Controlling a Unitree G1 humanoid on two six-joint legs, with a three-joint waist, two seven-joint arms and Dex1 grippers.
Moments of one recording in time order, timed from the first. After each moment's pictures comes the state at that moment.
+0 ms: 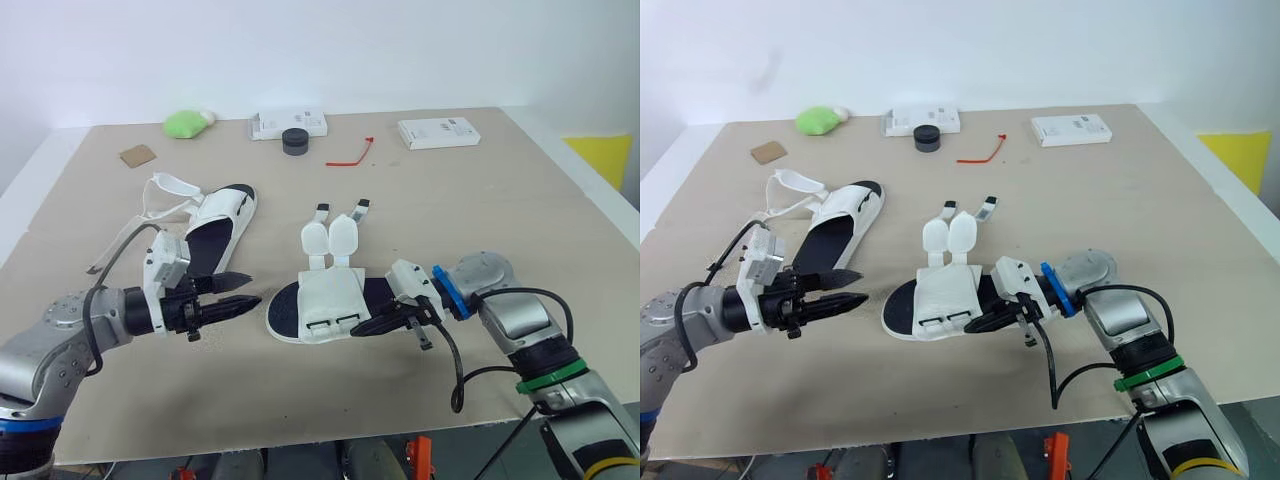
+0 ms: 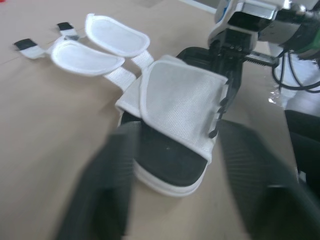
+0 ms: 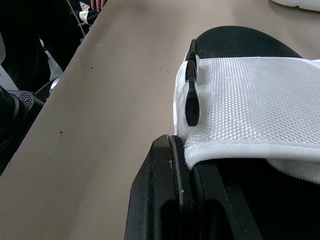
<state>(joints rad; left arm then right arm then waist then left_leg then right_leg) -0.18 0.76 0.16 -0.38 -0.80 0.70 -0.99 -0.57 -0.67 0.31 0.11 0.30 0.17 1.54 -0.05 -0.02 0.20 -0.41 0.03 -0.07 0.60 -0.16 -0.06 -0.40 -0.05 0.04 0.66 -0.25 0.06</state>
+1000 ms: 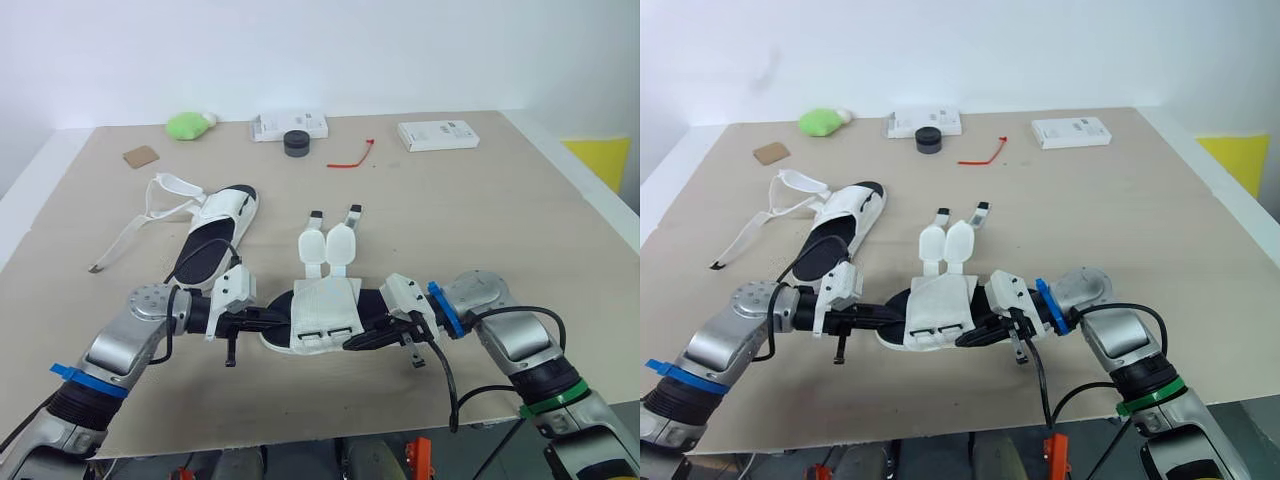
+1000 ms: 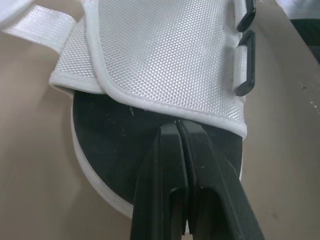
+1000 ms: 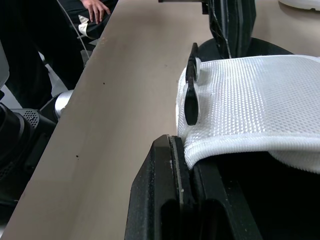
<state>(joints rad) -0.36 0.67 -0.23 -0.03 -0.37 0.26 -1.19 -0.47 -0.66 0.30 -0.03 0.32 0.26 1.45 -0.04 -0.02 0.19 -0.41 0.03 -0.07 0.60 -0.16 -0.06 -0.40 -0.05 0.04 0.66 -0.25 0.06</state>
